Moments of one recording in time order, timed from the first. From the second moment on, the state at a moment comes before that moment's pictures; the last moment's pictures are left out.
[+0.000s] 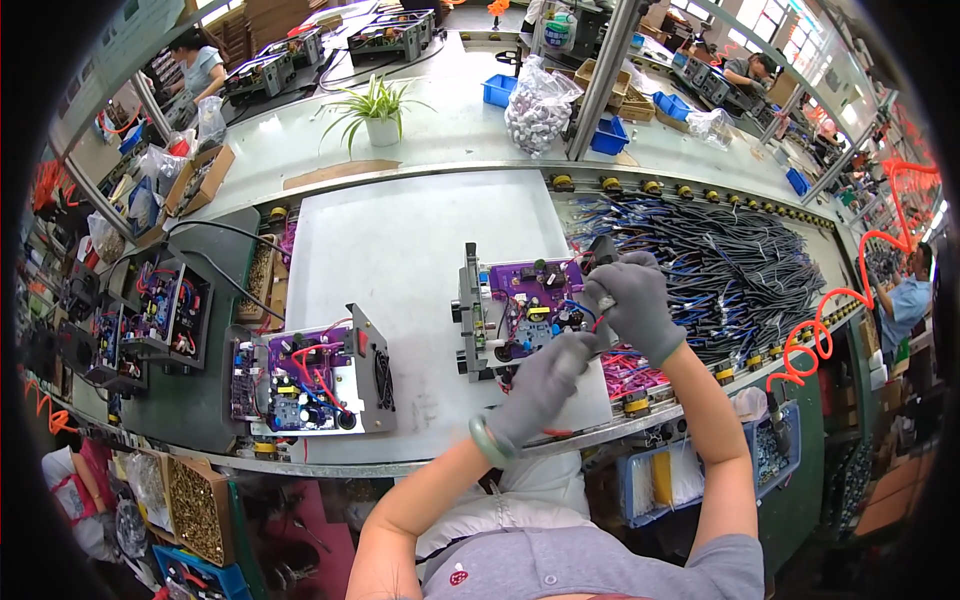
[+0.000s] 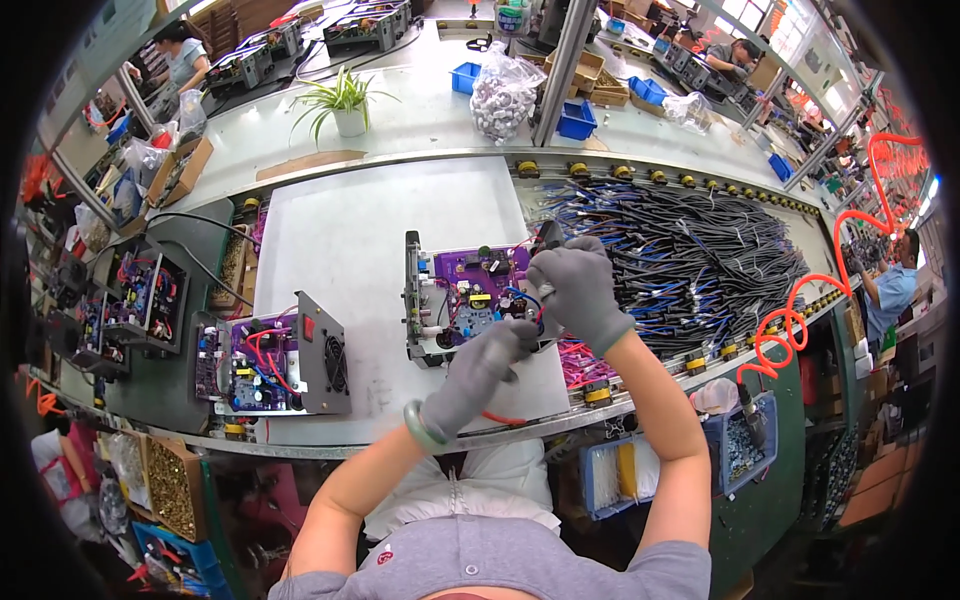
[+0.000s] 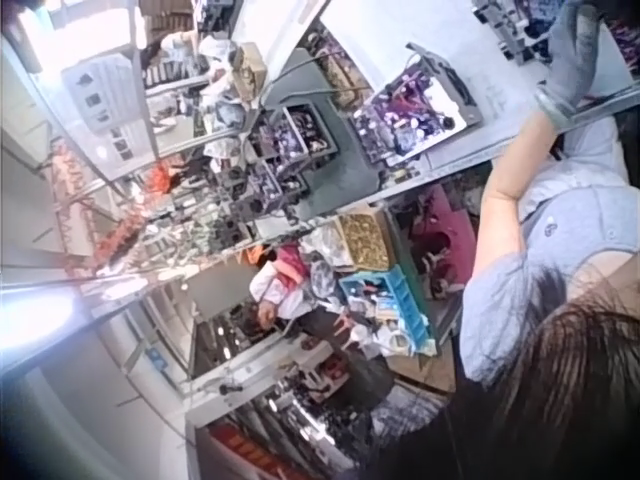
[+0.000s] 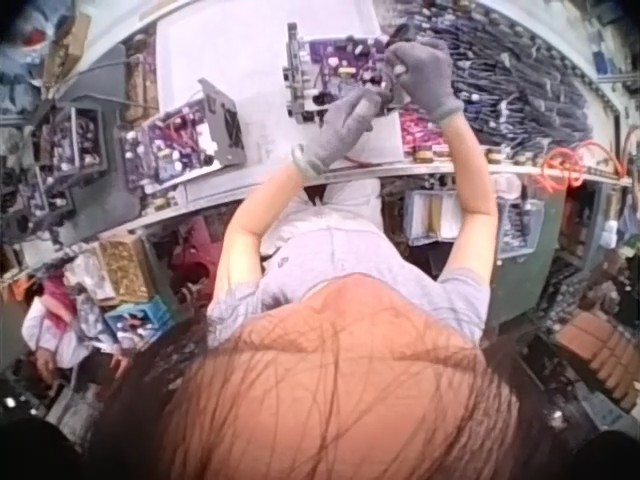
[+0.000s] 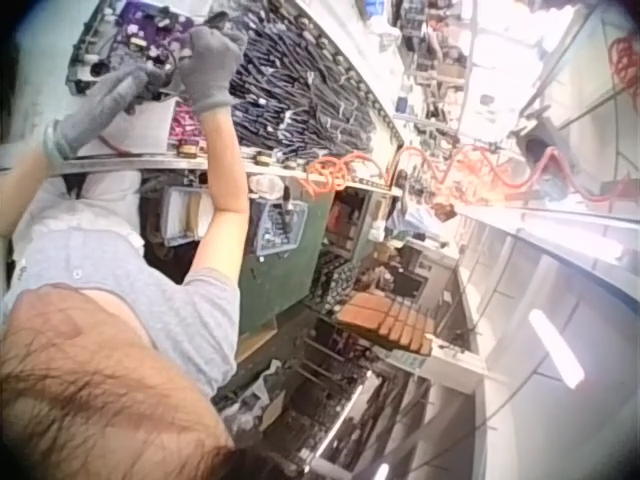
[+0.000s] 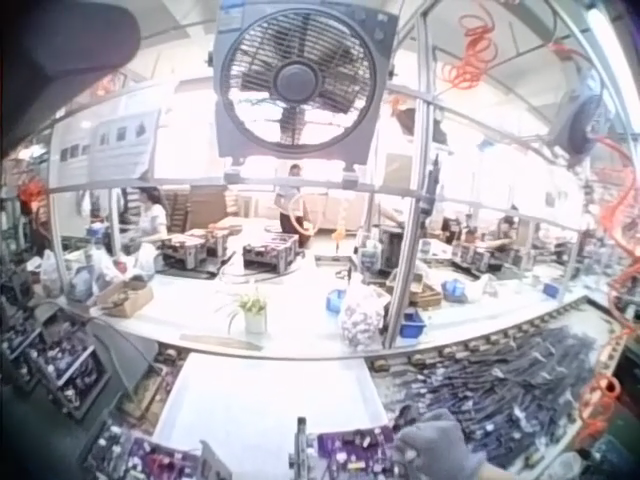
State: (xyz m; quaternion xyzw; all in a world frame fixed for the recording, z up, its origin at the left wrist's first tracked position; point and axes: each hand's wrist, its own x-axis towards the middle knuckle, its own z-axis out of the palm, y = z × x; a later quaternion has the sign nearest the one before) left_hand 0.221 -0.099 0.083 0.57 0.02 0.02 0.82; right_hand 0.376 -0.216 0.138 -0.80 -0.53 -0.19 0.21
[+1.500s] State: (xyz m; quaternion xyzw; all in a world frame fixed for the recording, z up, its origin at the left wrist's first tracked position) left_hand -0.037 0.128 0.072 0.68 0.44 0.48 0.35; right_hand 0.383 -0.189 0.141 -0.80 -0.59 -0.12 -0.01
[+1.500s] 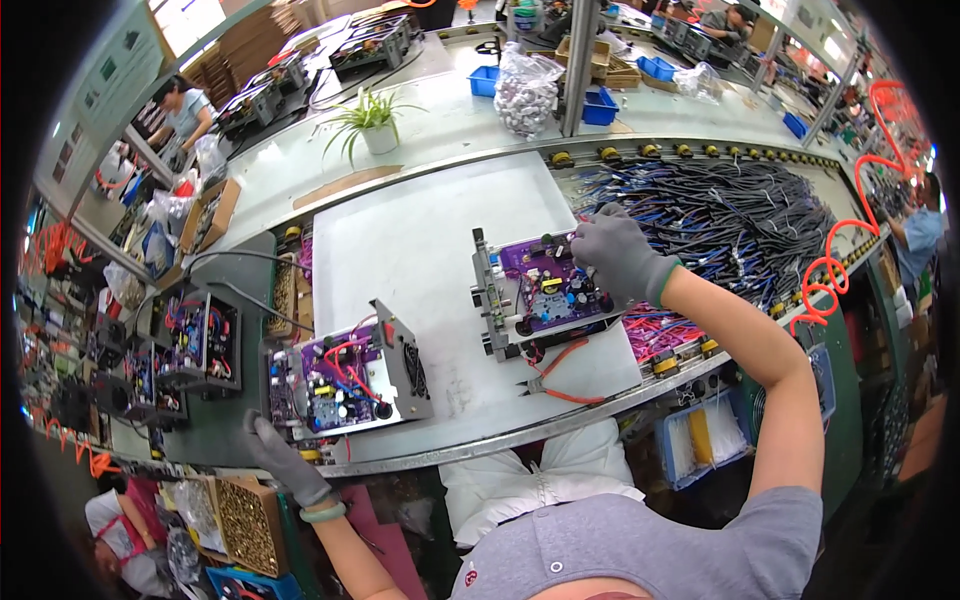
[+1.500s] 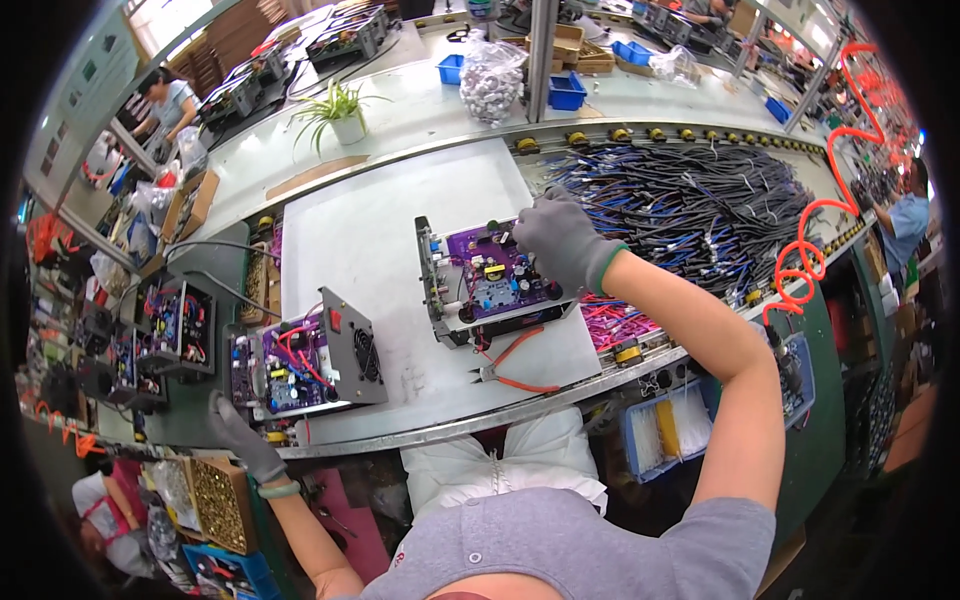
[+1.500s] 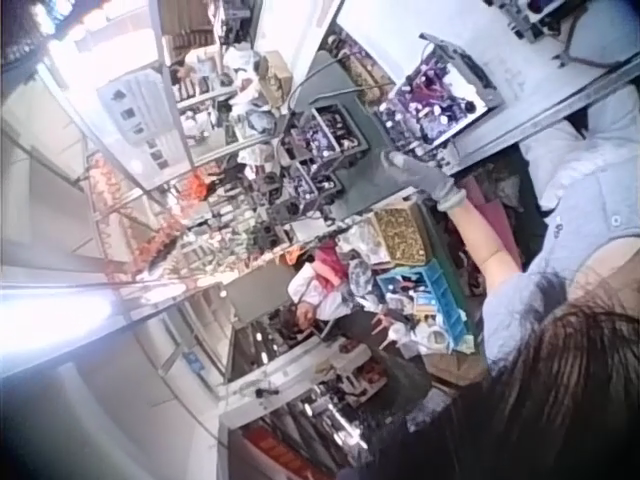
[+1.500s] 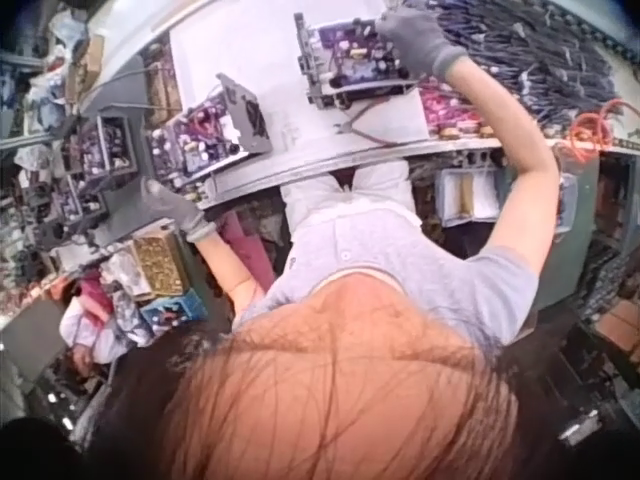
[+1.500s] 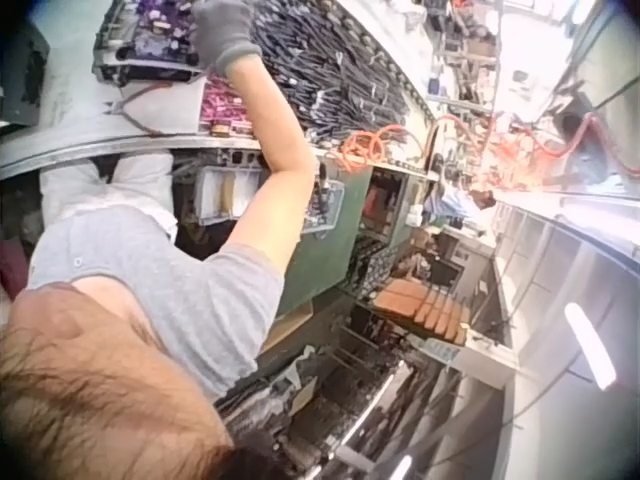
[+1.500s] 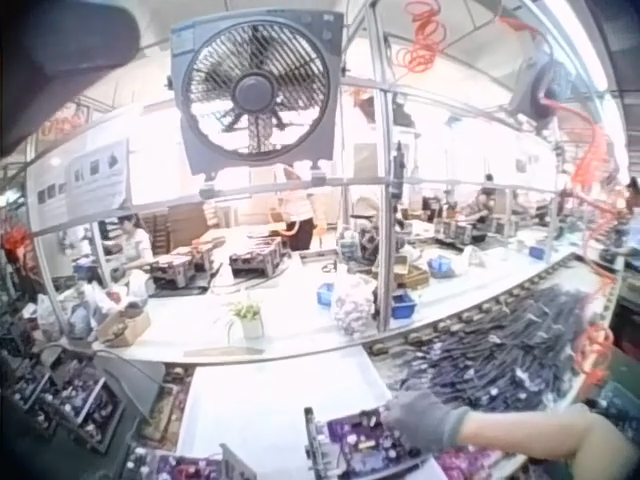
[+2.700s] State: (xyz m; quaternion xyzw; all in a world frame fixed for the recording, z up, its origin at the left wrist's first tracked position) left_hand -0.018 0.156 -0.034 0.65 0.35 0.23 0.63; right_hand 0.496 -0.288 0.104 -0.91 -0.32 -0.13 0.23
